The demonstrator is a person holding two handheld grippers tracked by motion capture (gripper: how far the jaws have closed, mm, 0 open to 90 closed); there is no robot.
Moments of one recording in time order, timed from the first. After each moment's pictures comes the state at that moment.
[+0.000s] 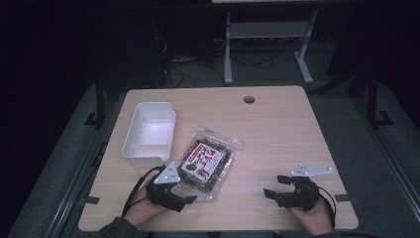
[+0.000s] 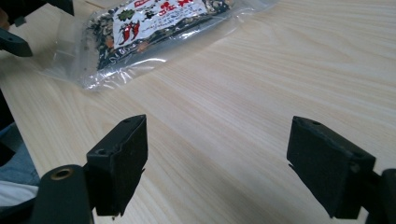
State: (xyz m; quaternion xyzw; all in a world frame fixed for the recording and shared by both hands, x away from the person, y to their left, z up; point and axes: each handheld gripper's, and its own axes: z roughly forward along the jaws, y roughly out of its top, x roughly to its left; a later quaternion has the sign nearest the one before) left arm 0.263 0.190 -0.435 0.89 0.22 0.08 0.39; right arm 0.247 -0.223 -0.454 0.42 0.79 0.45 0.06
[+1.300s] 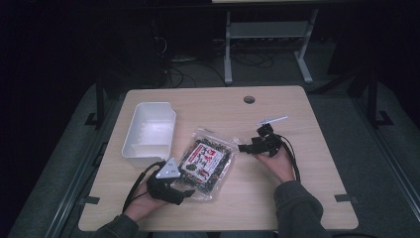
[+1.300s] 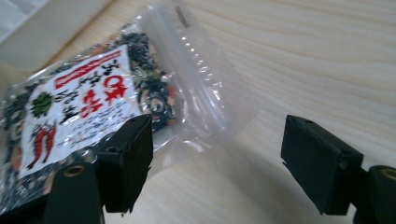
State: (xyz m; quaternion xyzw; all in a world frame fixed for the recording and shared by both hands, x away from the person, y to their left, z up) left arm 0.279 0.192 -0.441 0.89 0.22 0.09 0.38; right arm 0.403 -0.156 -0.444 0.46 0.80 0.39 0.03
